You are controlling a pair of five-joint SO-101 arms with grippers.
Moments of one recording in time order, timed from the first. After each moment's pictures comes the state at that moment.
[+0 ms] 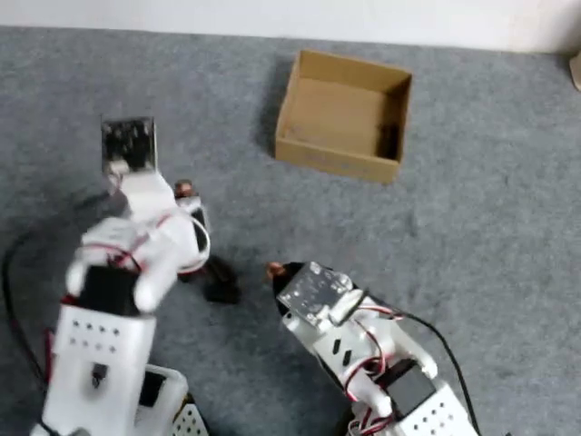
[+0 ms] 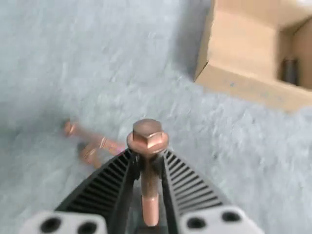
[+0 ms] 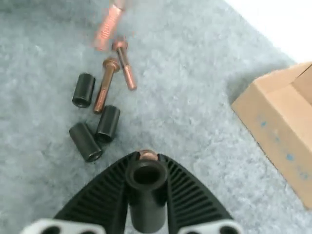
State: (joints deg) left arm 4.7 -60.0 52.9 51.4 19.5; right arm -42.3 -98.9 86.6 44.1 21.5
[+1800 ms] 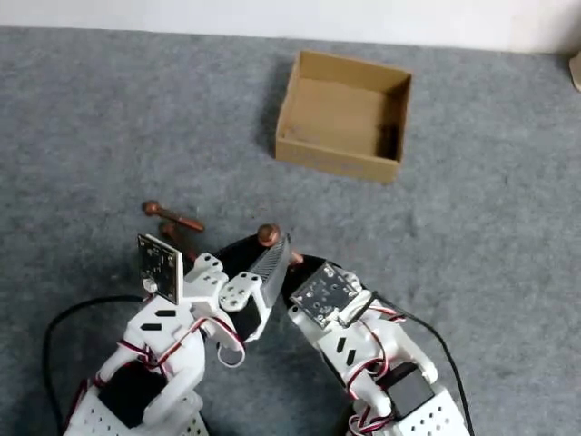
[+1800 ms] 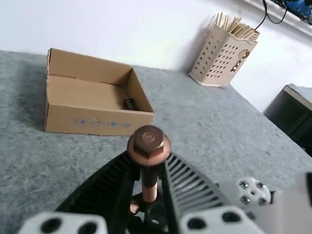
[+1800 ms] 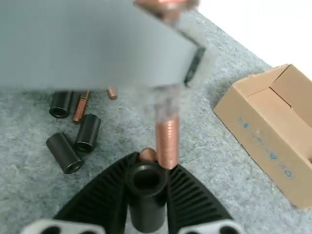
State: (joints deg) left arm 34.7 -103.3 80.2 40.4 27.7; right arm -38.8 -103.4 90.7 40.7 21.5
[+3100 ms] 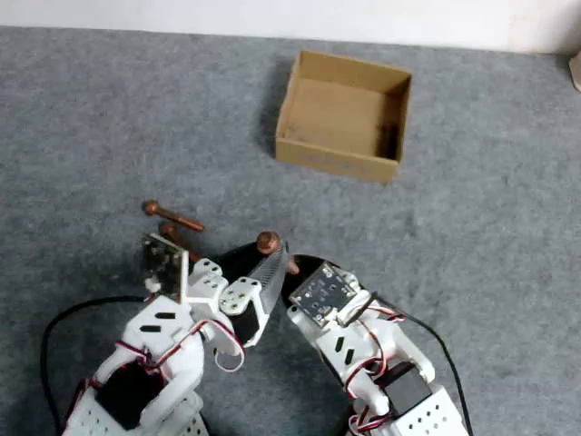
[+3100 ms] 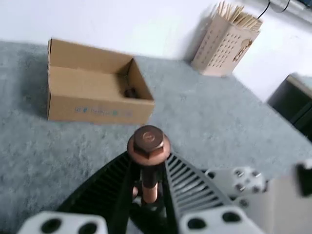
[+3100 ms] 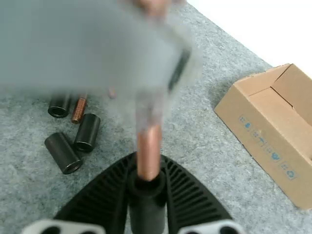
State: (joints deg) left arm 34.8 -103.2 79.5 46.3 27.8; right arm -38.8 -103.3 92.4 38.7 21.5
